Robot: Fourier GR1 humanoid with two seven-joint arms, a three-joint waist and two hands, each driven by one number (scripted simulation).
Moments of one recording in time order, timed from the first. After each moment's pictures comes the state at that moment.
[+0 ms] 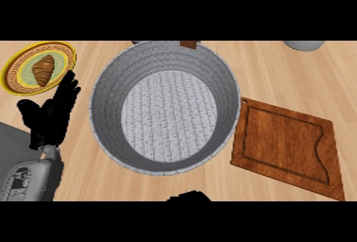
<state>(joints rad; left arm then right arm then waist) -0.24 0.20 0.12 -1.45 -0.03 0.06 0.16 0.17 -0.03 0.78 -1.58 0.62 -0.07 -0.09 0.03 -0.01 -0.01</state>
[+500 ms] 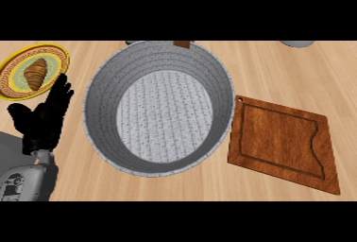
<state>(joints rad) -0.20 0.20 0.14 -1.48 -0.03 0.07 0.18 0.18 -0.04 1.14 -1.75 0.74 -0.36 0.22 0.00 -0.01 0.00</state>
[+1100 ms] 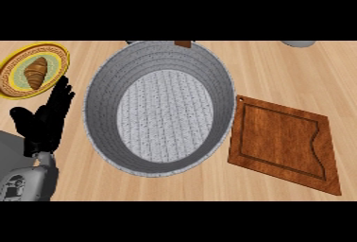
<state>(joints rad) -0.19 0.20 0.14 -1.47 -0.03 0.06 0.15 0.03 -0.11 1.20 -1.75 0.79 -0.60 0.42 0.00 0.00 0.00</state>
